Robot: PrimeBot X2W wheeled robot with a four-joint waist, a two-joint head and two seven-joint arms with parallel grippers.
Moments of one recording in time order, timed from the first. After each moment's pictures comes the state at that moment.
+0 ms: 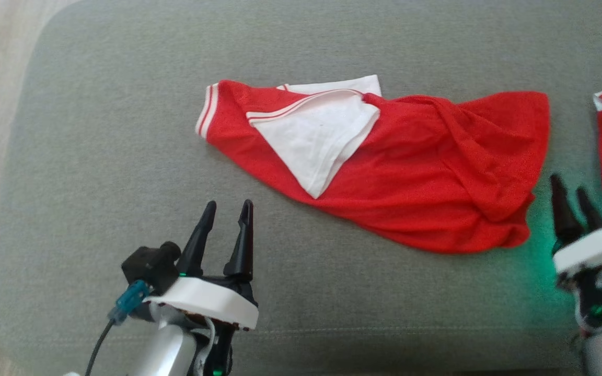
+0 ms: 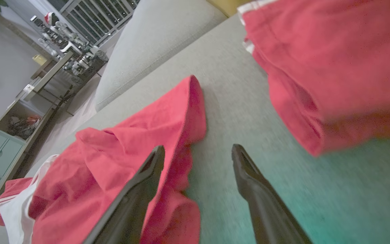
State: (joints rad) left arm -0.11 0.05 -0.43 0.16 -0.49 0.07 -0.26; right arm -0.28 -0.23 -0.14 0.51 0.74 0.13 -0.02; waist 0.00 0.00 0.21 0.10
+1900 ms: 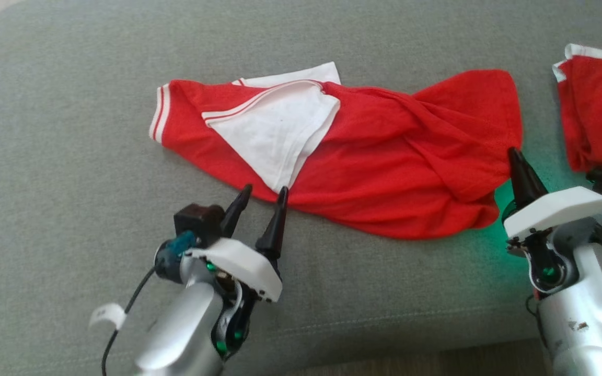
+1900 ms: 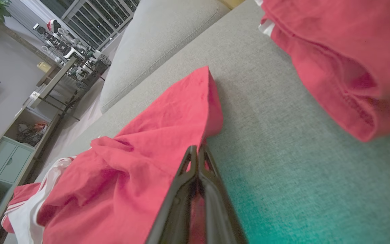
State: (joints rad) left arm -0.36 0.05 -0.60 0.46 -0.54 0.05 -0.24; right arm -0.42 -0.13 -0.04 0.59 0.71 0.13 -0.04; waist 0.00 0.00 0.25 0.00
